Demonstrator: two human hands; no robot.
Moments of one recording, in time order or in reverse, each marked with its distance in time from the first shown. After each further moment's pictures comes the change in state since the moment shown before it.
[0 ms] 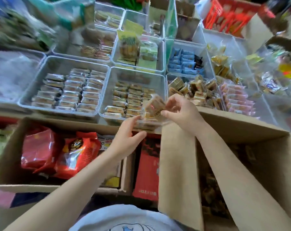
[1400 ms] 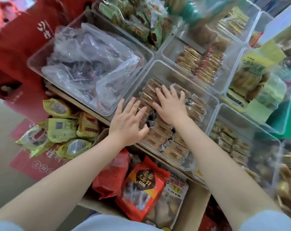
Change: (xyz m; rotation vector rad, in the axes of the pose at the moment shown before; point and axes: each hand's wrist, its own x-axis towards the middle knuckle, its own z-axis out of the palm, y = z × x) left_hand 0.118 -0.199 -0.317 1.013 0.203 -0.164; right_hand 0.334 -0.158 0.360 -0.953 -0.453 -0.338
